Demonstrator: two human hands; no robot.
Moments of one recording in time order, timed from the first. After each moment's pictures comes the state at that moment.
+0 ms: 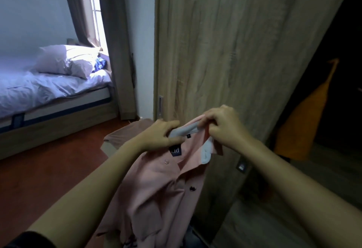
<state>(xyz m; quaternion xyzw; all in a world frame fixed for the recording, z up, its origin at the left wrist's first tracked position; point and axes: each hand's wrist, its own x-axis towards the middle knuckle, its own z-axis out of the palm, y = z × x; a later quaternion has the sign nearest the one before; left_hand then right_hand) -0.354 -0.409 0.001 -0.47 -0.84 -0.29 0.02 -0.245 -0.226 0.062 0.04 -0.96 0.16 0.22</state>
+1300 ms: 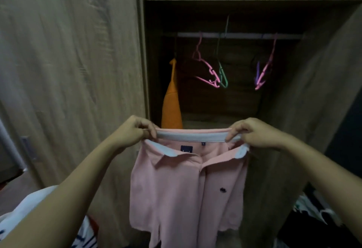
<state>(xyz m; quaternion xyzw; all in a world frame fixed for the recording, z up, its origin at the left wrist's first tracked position) -0.242 -0.167 0.067 -0.54 -0.68 -0.45 -0.19 0.036 0.009 0.096 -0.32 -0.91 0.25 0.10</state>
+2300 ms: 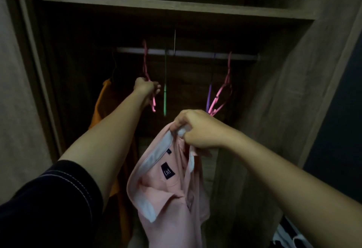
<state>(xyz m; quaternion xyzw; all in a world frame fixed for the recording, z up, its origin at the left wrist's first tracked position) -0.247 0.194 0.174 -0.30 -0.60 -0.71 -0.21 -0.001 0.114 0.165 -0.23 -0.95 0.12 0.17</state>
